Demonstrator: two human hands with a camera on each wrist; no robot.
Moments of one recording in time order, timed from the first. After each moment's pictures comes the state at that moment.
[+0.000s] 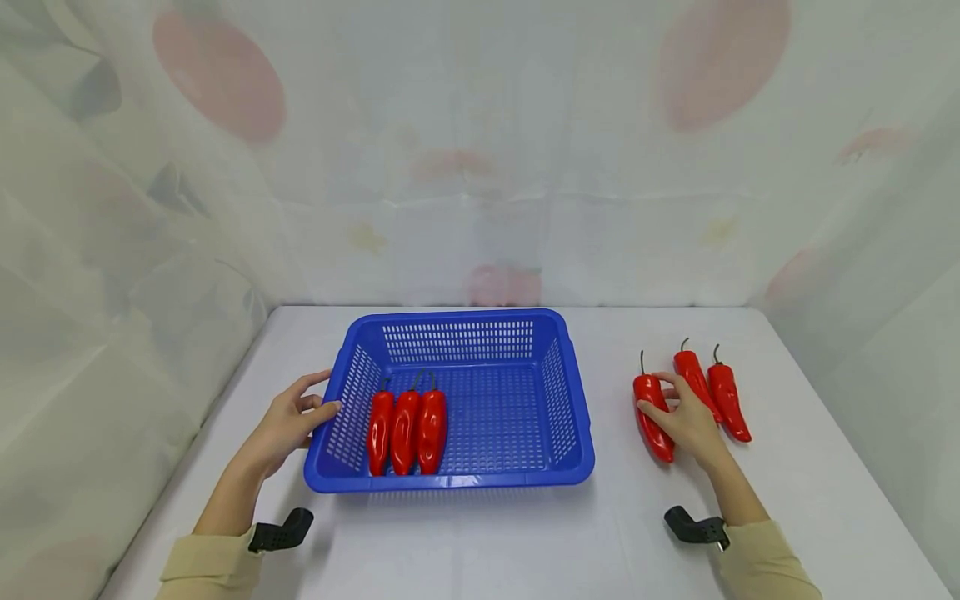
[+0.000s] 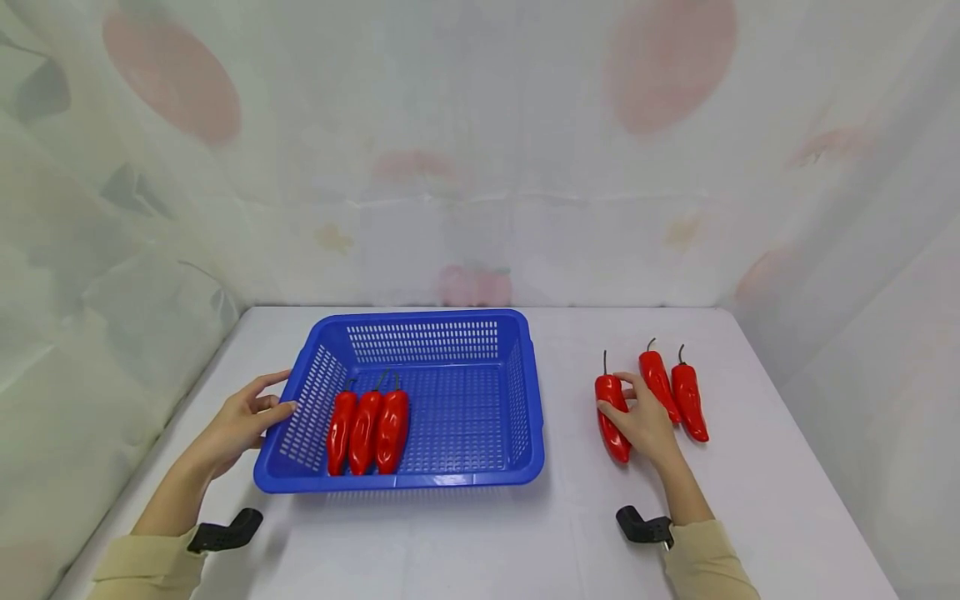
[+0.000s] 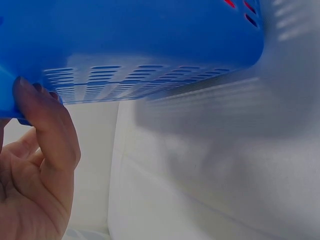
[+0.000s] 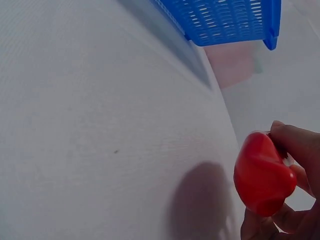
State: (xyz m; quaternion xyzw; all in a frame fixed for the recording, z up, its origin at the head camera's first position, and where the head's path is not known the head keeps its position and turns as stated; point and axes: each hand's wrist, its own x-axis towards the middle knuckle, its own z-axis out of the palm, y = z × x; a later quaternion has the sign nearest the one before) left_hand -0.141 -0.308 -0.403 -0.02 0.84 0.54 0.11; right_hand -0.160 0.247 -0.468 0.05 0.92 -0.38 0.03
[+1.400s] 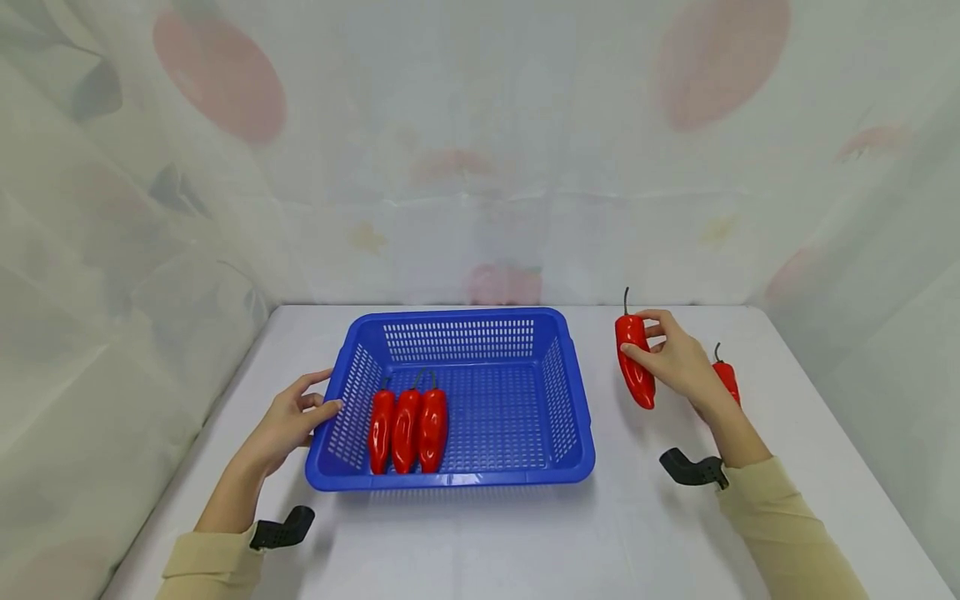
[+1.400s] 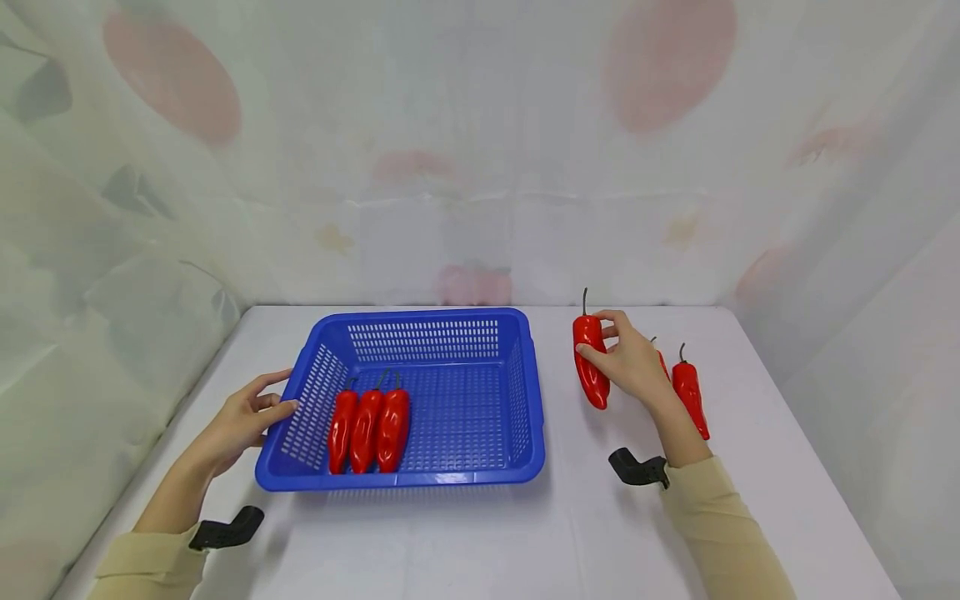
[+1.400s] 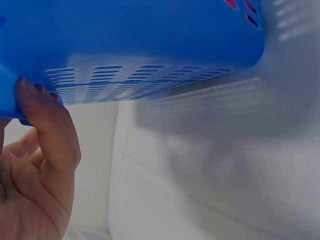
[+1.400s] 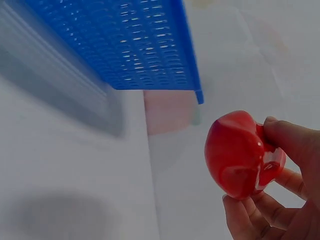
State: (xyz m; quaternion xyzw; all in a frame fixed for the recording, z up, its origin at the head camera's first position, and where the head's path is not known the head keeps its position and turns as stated) left_hand -0.141 -0.307 -0.400 -0.02 0.84 0.53 0.11; right_hand -0.197 0.224 -0.380 -0.05 0.92 -0.38 0.00
